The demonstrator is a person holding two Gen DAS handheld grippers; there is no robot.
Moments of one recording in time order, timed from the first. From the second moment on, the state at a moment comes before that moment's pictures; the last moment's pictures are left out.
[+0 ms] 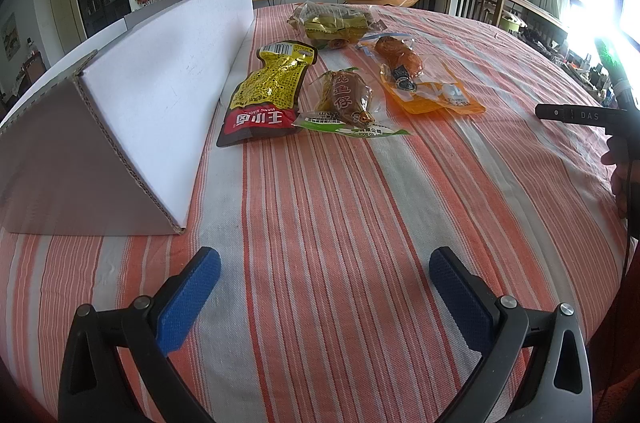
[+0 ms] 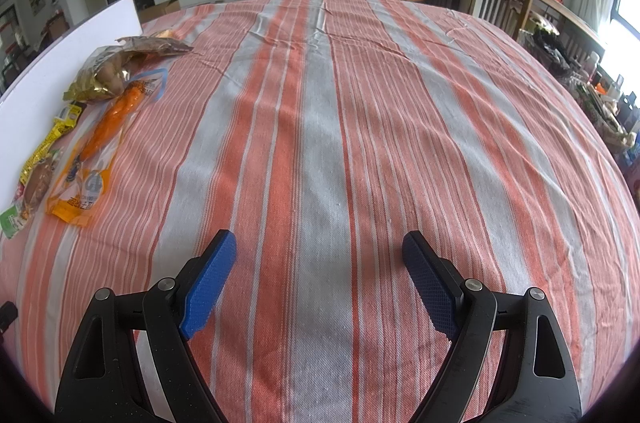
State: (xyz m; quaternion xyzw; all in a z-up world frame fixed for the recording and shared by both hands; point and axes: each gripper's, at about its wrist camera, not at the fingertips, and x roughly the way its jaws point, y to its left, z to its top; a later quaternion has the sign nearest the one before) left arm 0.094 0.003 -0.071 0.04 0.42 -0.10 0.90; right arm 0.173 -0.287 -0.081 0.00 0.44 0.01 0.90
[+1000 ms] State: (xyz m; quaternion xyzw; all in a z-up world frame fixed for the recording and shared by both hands) left arm 0.093 0.002 -0.070 0.04 0.42 -0.10 0.90; right arm 0.255 -0.176 -0.039 0.07 0.47 0.13 0.87
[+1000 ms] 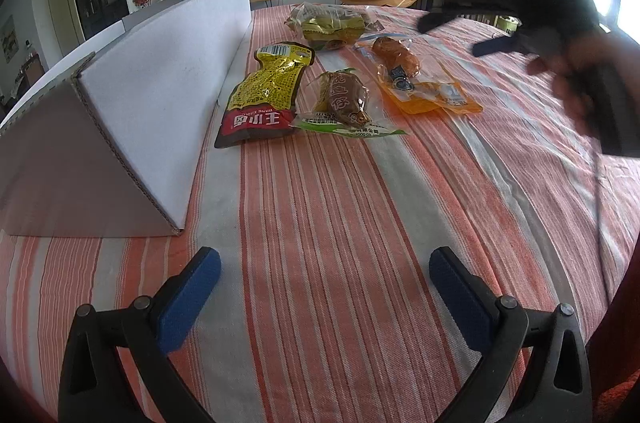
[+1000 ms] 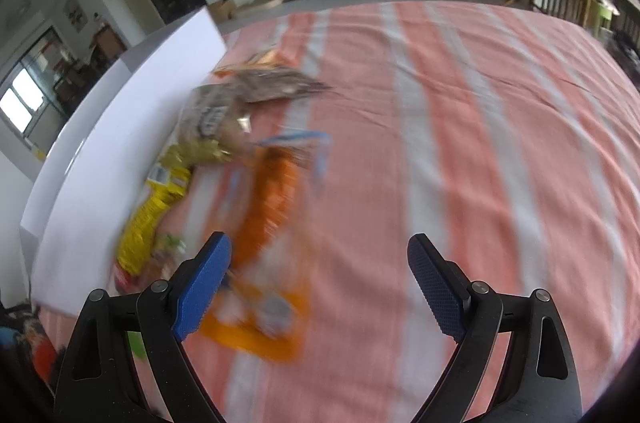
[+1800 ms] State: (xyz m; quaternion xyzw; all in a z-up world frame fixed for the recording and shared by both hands) left arm 0.098 0.001 -0.070 0.05 0.42 -0.10 0.90; right arm 0.260 -0.233 -0.078 -0.01 0.46 0.06 0.89
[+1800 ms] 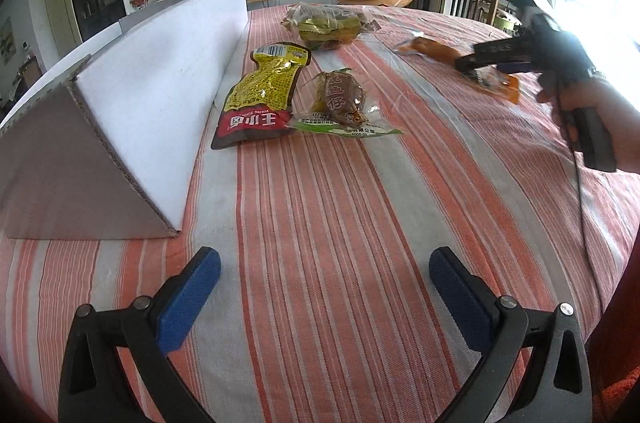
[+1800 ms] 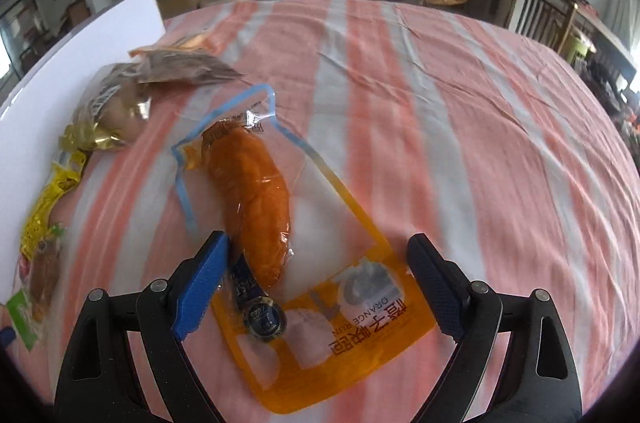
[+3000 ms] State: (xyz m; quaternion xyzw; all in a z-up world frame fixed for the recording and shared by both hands) left arm 0.096 0.000 -0.070 0.05 0.42 -0.10 0.90; right arm 0.203 -0.362 -0.083 0.05 0.43 -0.01 0.90
